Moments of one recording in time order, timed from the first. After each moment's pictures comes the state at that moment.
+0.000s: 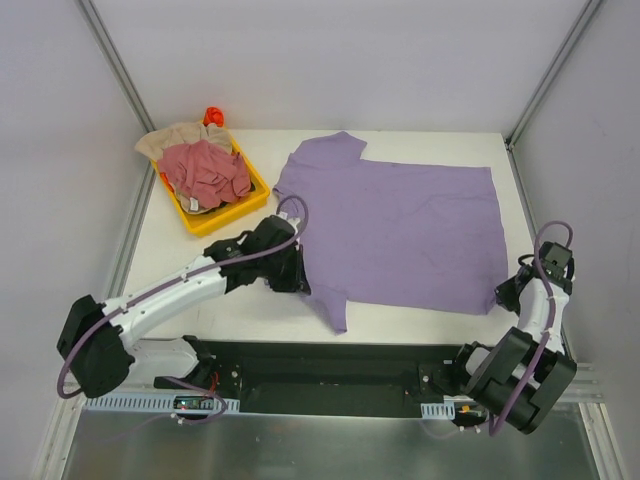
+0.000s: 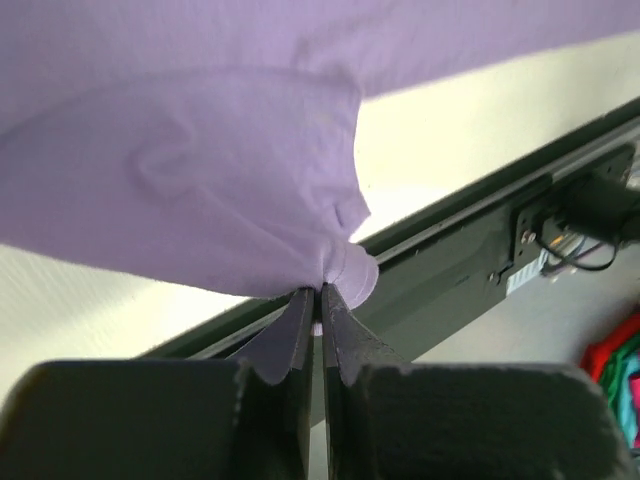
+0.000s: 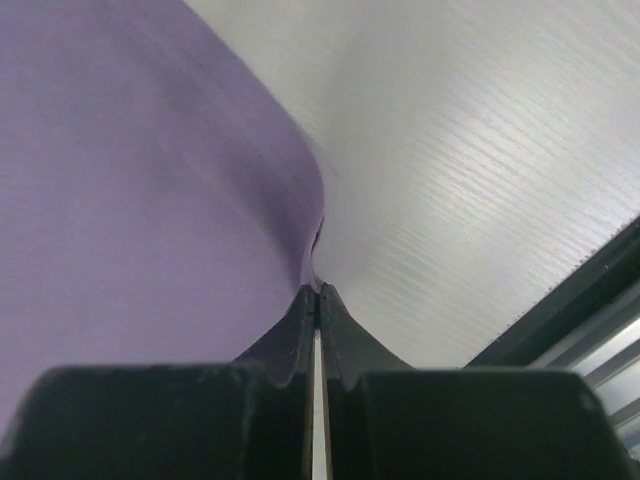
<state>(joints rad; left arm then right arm) -0.83 1.16 0.84 -0.61 0.18 -0.78 -0.58 1.07 0.60 -0.68 0.05 0.44</state>
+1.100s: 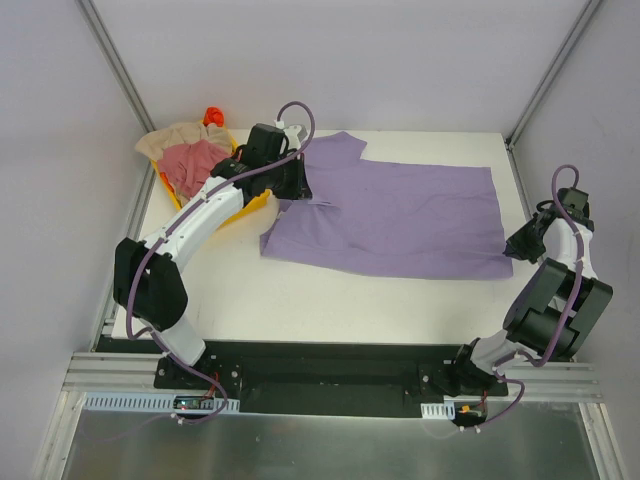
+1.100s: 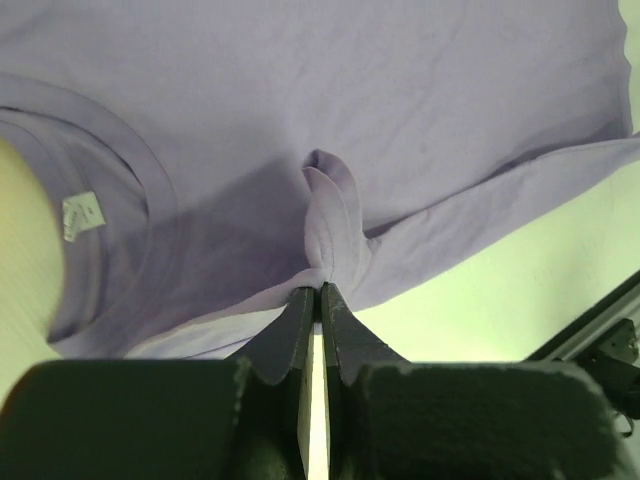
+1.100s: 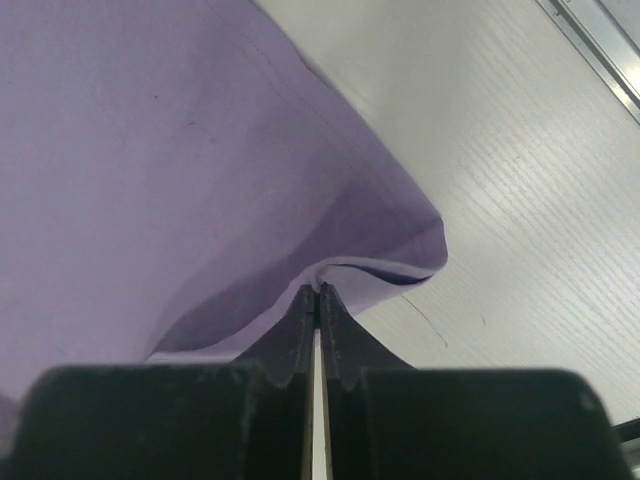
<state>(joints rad) -0.47 1.65 1.48 -0.56 0.28 -0.38 -0.51 1.52 1.09 -0.71 -0.11 0.37</state>
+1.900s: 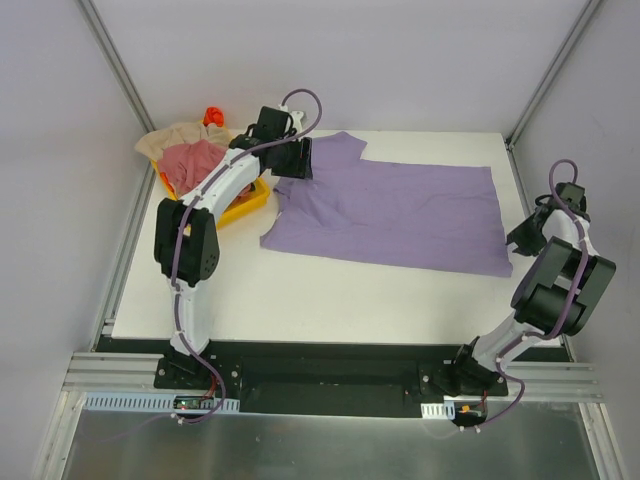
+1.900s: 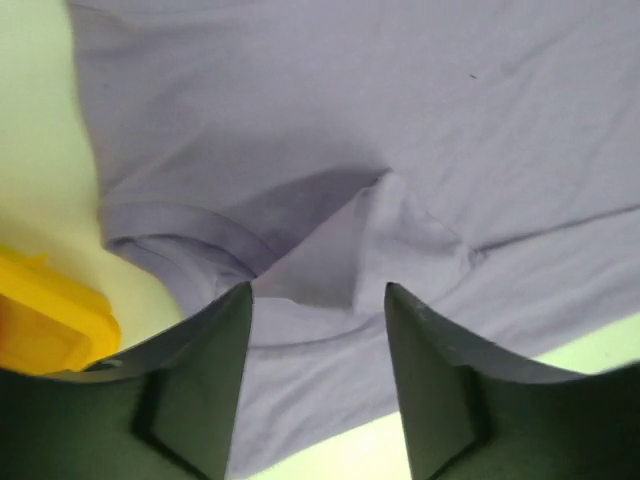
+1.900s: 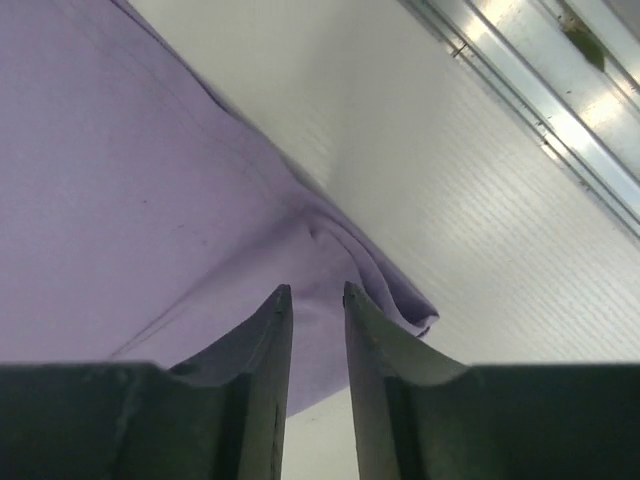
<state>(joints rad) -0.36 2.01 1.79 -0.57 0.24 -0.20 -0.51 1.68 1.15 -0.58 -0.05 0.38</state>
